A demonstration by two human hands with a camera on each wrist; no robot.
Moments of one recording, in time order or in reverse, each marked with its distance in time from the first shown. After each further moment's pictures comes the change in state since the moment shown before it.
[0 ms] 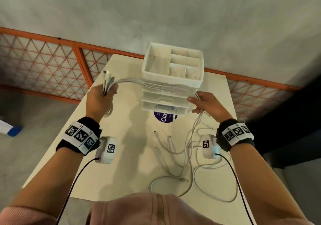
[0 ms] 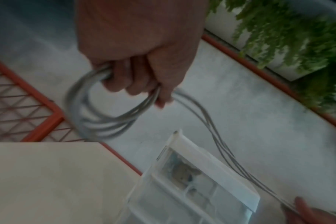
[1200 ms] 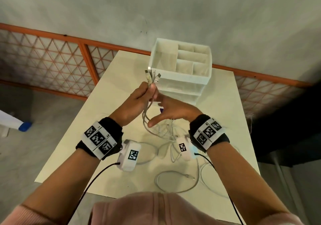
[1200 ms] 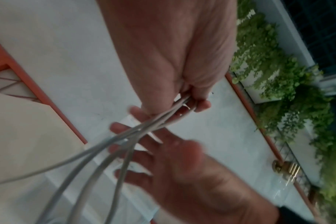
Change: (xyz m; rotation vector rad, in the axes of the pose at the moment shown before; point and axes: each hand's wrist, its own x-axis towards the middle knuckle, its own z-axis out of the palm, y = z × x) left_hand -0.046 0.065 0.022 -0.332 -0.563 0.147; right_hand -0.006 -0.074 0.103 -0.159 -0.562 -0.103
